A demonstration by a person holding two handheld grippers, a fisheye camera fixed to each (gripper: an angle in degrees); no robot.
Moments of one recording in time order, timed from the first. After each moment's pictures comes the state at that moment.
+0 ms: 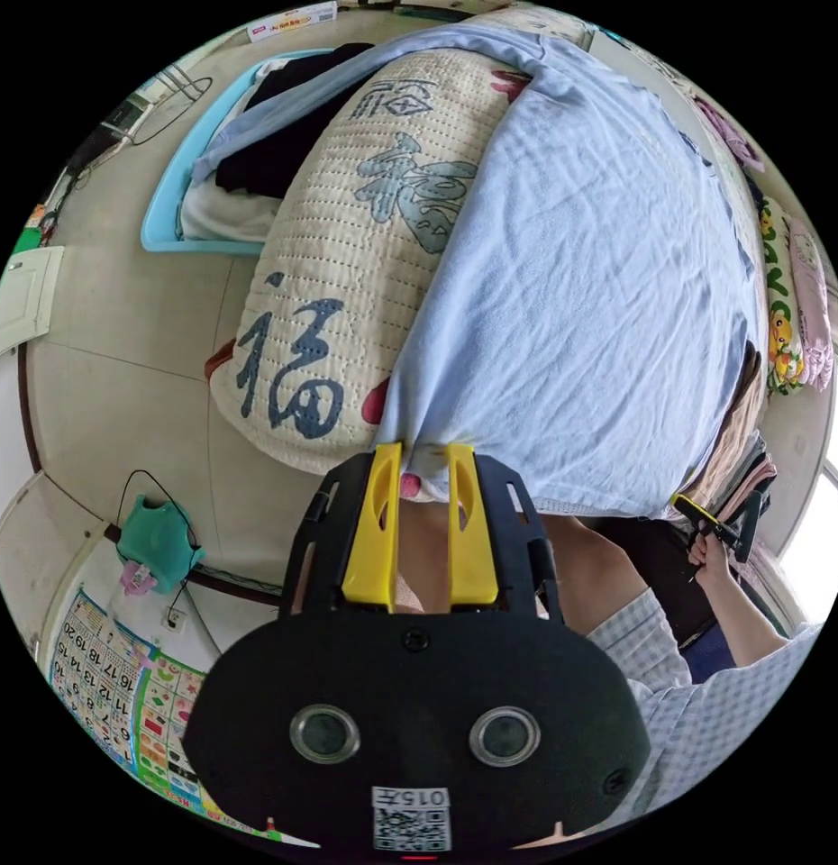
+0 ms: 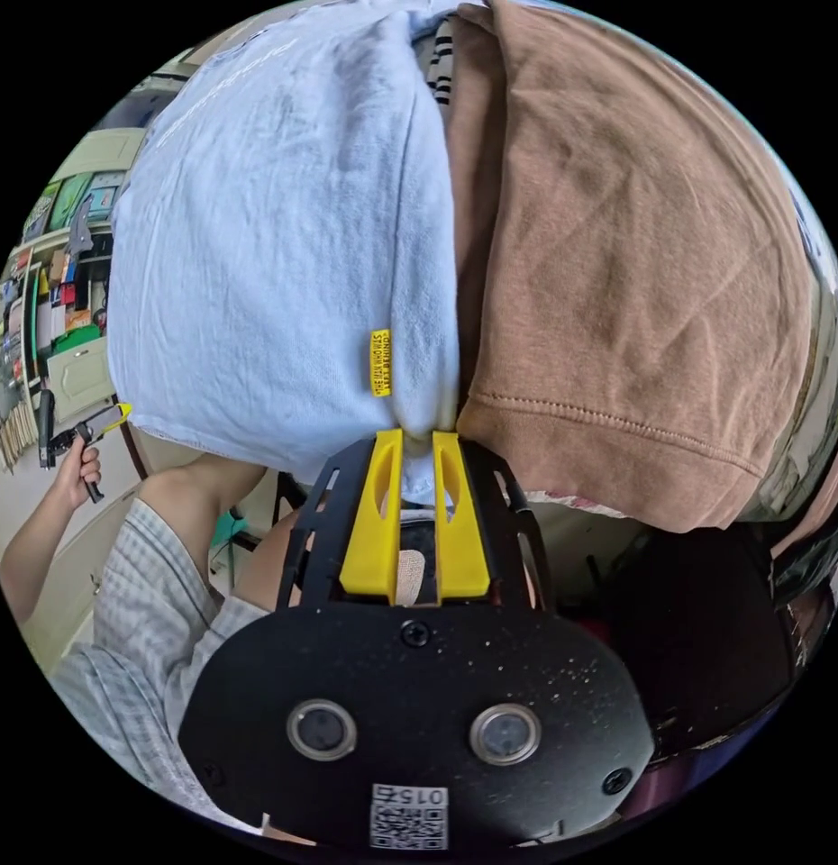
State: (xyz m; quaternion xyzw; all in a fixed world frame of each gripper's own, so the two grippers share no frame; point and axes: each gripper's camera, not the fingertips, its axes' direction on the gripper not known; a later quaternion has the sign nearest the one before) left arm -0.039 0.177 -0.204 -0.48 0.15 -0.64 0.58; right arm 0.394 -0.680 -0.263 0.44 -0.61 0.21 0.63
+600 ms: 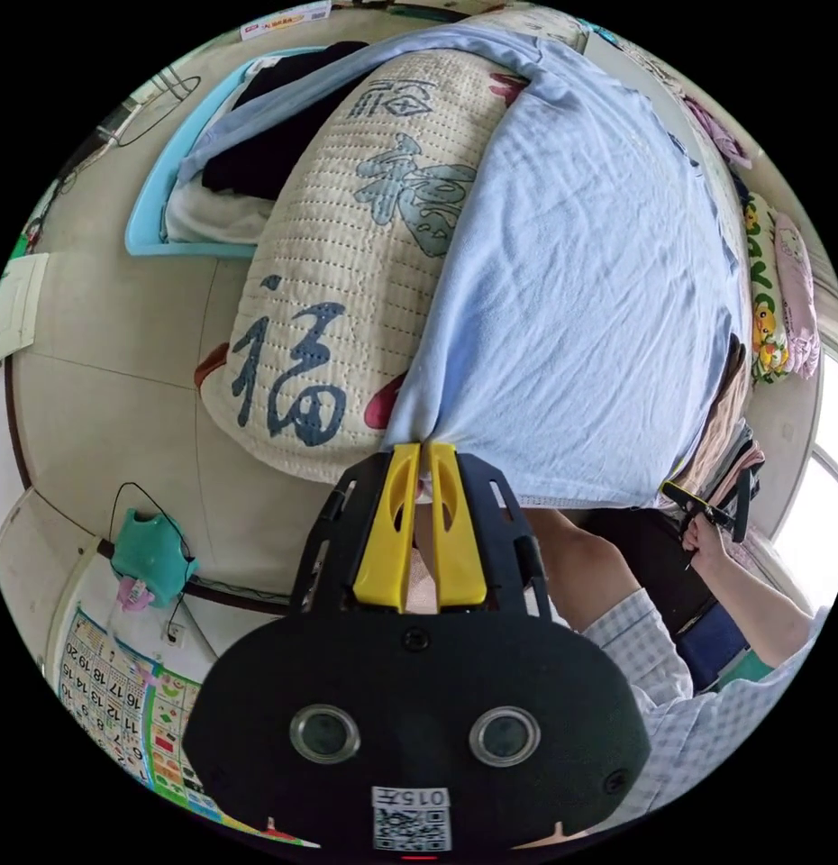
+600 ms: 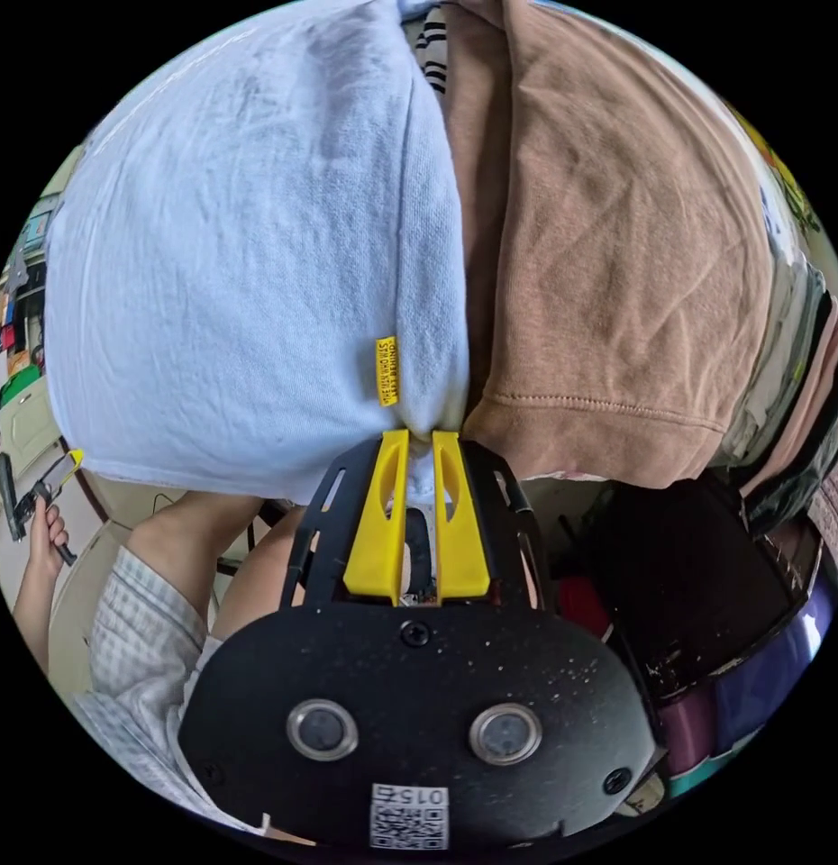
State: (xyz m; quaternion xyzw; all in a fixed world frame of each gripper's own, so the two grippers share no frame) left arm 0.047 0.320 -0.096 -0.46 0.18 -0.64 0.59; right arm 0.369 -0.625 -0.296 0.35 -0.57 0.29 0.68
